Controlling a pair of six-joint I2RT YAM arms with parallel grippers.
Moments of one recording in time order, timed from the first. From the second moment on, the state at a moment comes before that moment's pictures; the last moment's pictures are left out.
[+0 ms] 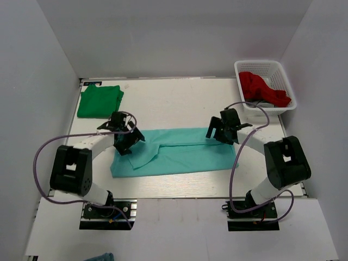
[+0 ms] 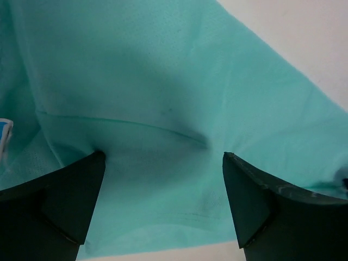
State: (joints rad) left arm -0.20 1.45 0.75 -0.43 0.10 -0.84; right arm 0.35 1.55 0.83 -0.21 0.03 0.54
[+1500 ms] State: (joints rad) left arm -0.32 2.62 2.35 -0.22 0.14 -0.73; right arm 1.04 1.34 0.86 -0.40 -0.15 0.42
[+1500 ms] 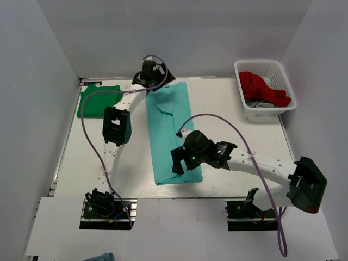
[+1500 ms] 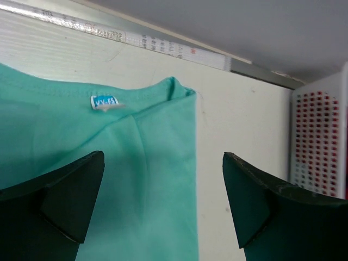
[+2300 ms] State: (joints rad) left arm -0.57 0.82 0.36 -0.39 0.30 -0.81; right arm 0.92 1.05 0.52 -0.45 0.01 0.65
